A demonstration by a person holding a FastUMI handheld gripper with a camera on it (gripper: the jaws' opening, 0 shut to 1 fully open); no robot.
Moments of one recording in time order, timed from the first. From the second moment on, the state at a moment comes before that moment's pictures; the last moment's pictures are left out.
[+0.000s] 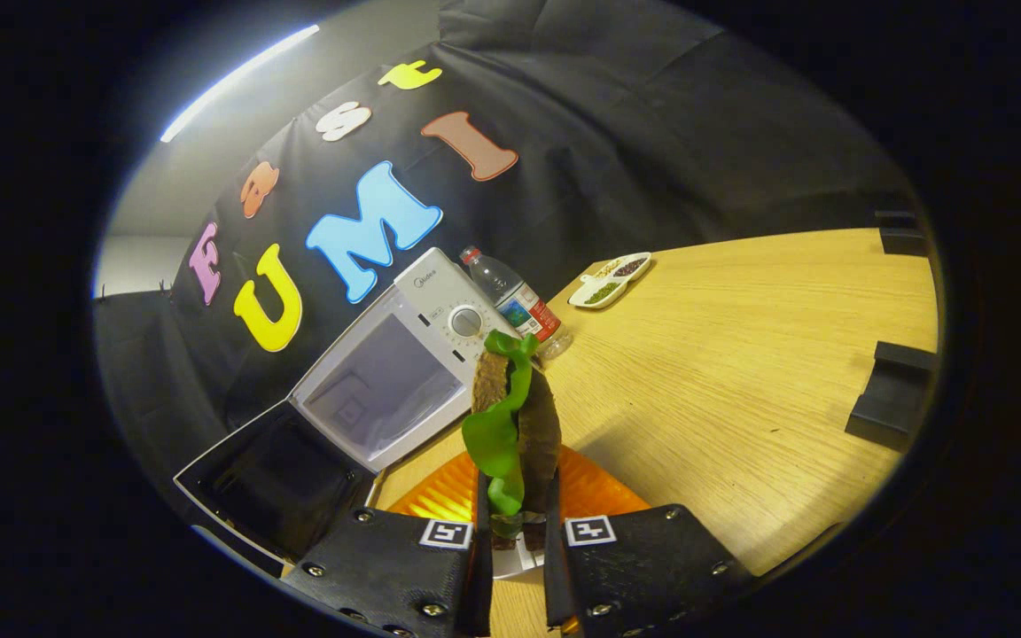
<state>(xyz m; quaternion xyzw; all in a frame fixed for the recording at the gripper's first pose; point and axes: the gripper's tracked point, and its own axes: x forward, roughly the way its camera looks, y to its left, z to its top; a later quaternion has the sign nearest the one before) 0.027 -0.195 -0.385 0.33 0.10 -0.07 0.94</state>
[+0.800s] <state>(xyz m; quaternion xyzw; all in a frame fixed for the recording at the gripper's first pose) 0.091 -0.053 -0.307 0.35 0.10 0.03 0.93</state>
